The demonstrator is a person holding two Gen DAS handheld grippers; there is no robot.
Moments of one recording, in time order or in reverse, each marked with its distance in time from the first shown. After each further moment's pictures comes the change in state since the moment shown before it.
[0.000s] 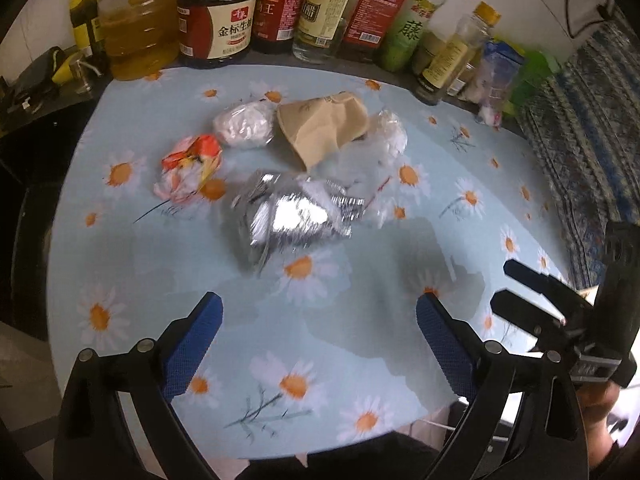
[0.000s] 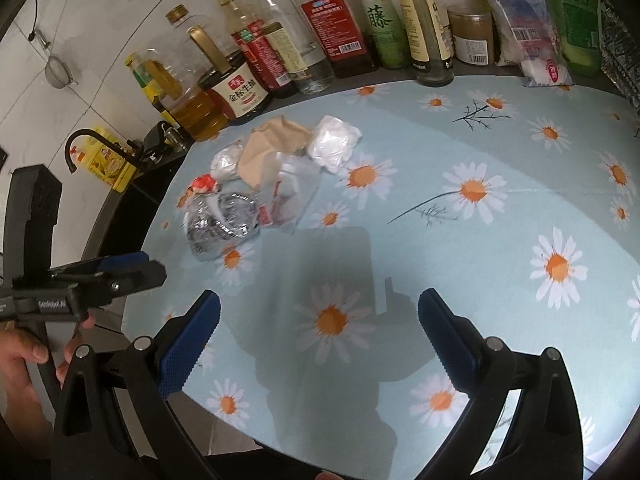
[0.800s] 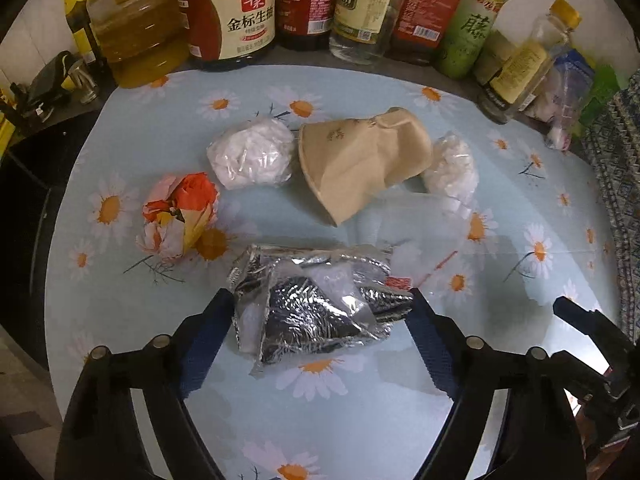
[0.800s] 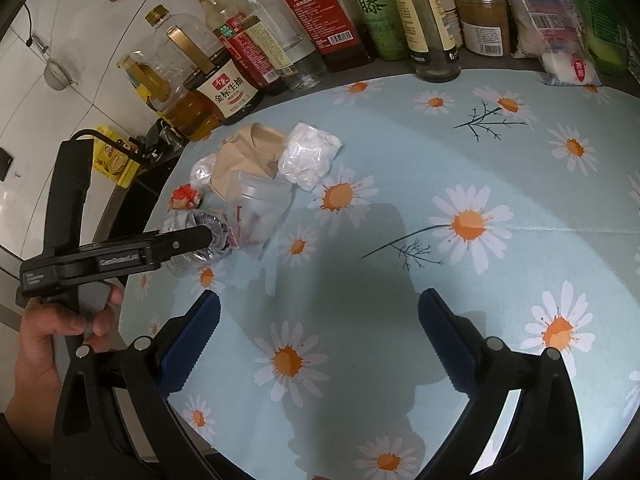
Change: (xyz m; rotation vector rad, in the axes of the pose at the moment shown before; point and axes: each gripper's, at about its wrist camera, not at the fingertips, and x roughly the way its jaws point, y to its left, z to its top) left arm 0.060 -0.002 0.045 -0.064 0.004 0.188; right arm 0.023 -0.034 0.028 -0.022 0.052 0.065
